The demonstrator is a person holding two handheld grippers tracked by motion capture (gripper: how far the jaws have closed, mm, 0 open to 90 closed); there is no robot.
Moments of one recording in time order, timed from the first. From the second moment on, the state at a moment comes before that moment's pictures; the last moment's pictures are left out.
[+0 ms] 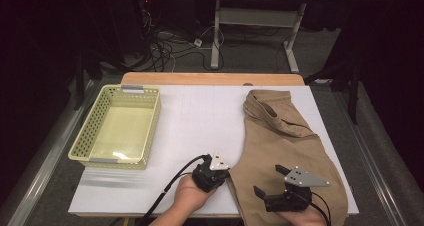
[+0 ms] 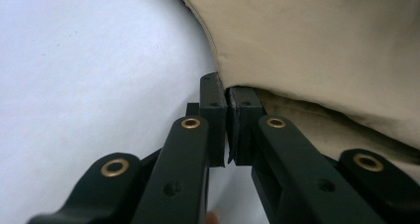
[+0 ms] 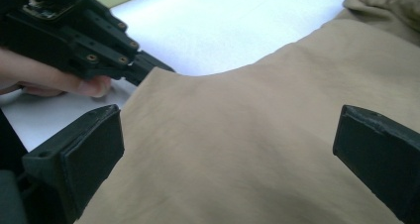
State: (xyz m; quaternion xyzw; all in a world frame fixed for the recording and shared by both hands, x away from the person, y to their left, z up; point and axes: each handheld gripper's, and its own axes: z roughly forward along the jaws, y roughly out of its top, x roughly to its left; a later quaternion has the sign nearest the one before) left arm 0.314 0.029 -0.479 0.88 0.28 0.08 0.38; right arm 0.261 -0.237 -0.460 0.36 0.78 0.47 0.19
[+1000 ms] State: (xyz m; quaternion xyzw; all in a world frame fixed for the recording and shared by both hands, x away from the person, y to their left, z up) left arm 0.302 0.146 -0.481 0.85 0.36 0.10 0.38; right arm 0.254 -0.237 -0.449 0.35 0.77 0.48 0.21
